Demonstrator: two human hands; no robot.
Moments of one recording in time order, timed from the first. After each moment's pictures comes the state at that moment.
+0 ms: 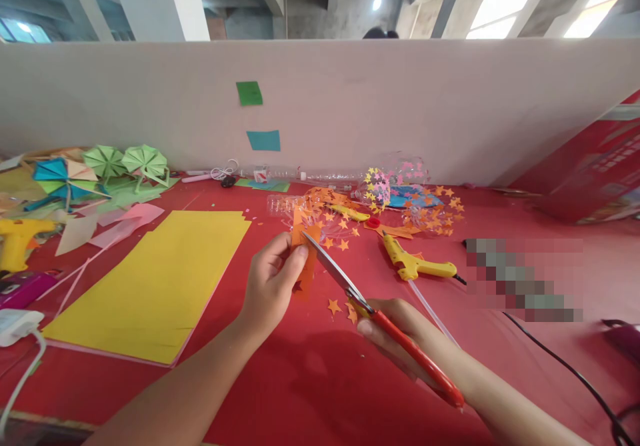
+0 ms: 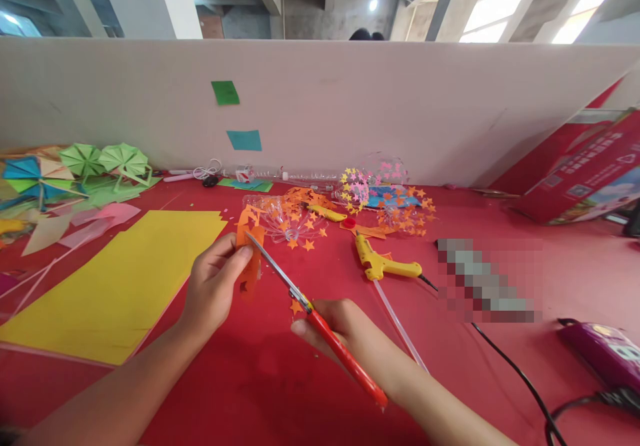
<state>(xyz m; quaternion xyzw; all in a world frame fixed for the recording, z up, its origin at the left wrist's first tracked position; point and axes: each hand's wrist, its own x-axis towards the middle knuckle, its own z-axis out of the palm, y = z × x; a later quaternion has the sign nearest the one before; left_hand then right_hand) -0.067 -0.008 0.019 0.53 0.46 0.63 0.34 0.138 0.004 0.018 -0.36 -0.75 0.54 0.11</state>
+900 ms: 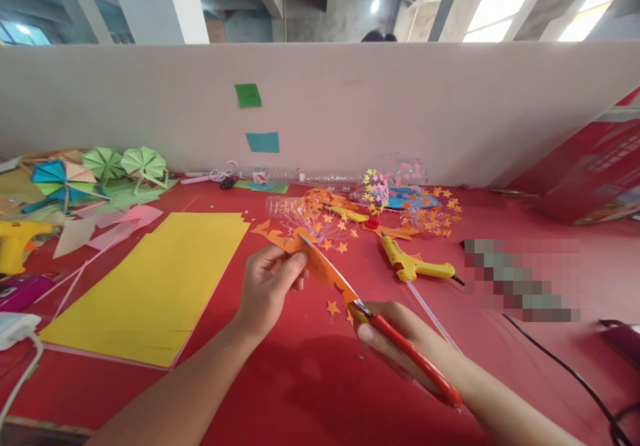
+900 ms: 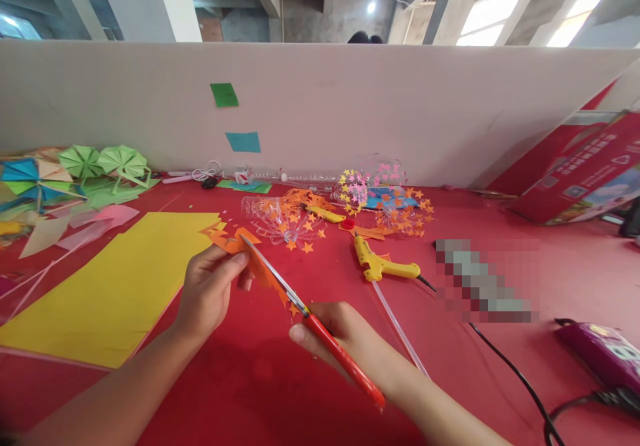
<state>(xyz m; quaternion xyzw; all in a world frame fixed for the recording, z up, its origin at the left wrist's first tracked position) -0.073 -0.007 0.009 0.52 0.42 0.66 0.36 0.138 0.003 0.021 -0.34 -0.75 0.55 0.12</state>
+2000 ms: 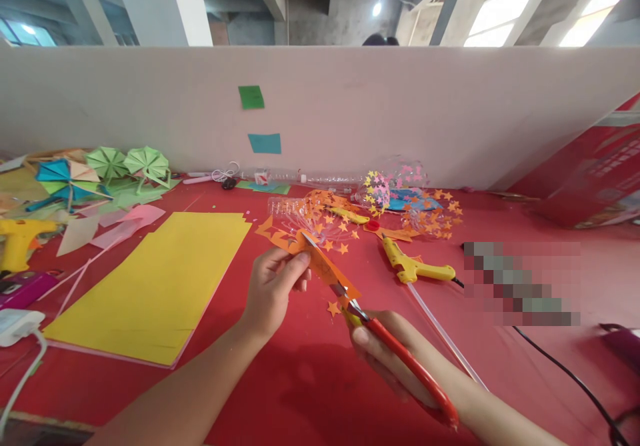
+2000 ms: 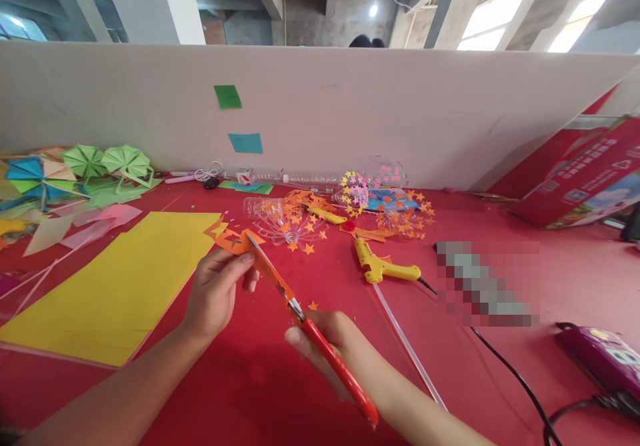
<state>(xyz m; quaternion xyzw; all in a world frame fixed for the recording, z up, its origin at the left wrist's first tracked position) -0.068 -0.006 0.006 0.47 0.40 0.67 0.40 0.128 -0.012 0.016 -0.37 -0.74 0.54 0.15</state>
